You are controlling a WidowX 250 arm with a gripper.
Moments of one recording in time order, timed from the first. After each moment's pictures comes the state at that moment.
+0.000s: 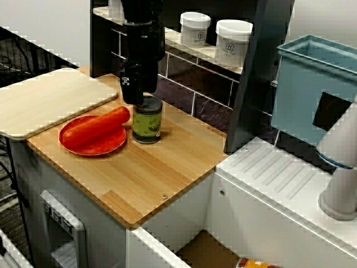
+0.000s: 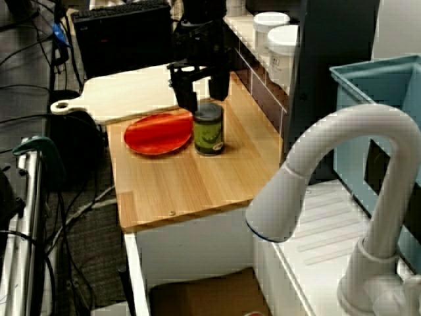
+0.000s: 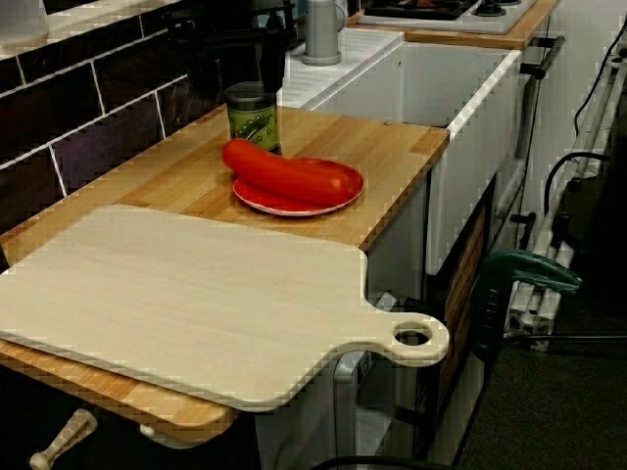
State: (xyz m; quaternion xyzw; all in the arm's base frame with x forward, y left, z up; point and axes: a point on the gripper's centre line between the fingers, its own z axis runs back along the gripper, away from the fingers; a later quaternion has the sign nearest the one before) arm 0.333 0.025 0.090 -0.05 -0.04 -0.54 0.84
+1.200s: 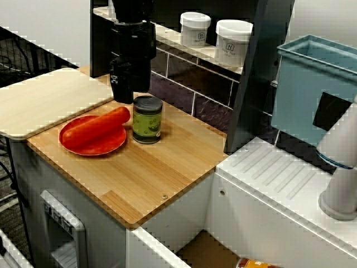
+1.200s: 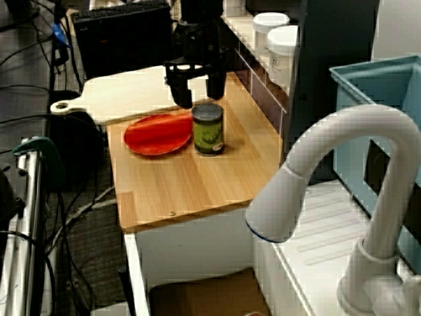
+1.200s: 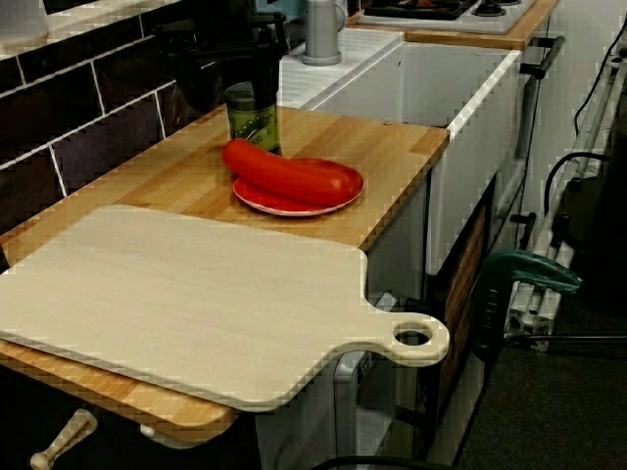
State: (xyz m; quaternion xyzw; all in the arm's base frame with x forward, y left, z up) arm 0.331 0.038 0.083 -0.06 -0.04 -0.57 0.82
